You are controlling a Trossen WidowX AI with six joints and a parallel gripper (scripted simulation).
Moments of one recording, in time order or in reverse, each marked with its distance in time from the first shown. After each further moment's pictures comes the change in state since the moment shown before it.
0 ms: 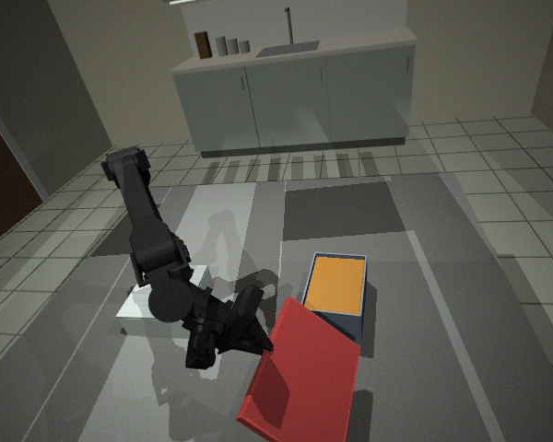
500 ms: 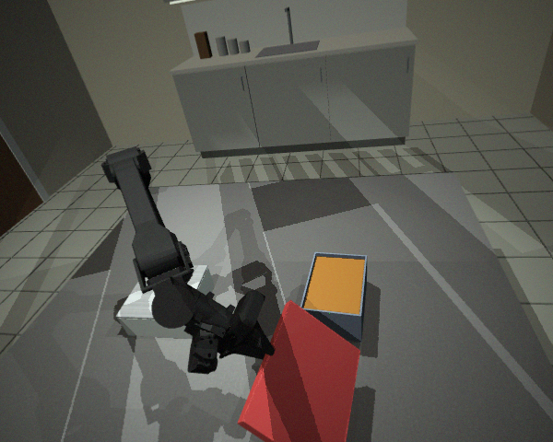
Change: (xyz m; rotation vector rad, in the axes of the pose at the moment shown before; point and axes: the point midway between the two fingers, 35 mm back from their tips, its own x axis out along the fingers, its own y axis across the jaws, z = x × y) arm 0.008 -0.009 0.000 0.000 0.000 0.000
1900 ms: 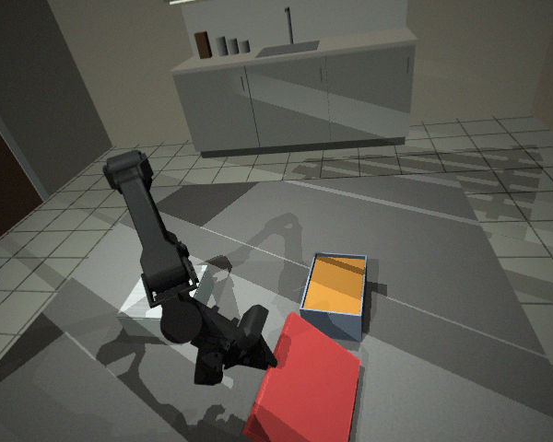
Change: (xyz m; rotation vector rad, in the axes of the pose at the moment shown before) arm 0.022 -0.026 0.000 0.000 0.000 0.000
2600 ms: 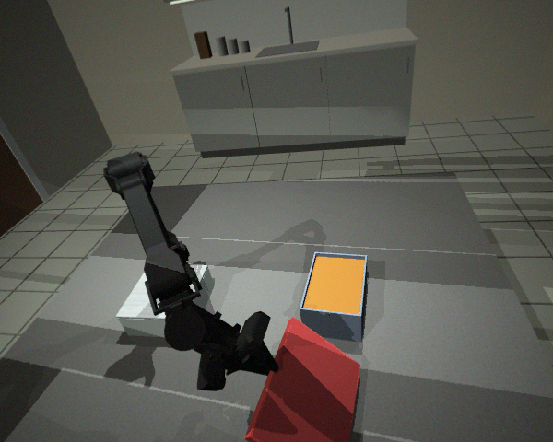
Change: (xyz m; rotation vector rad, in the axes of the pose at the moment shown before) arm 0.011 -0.013 0.000 0.000 0.000 0.000
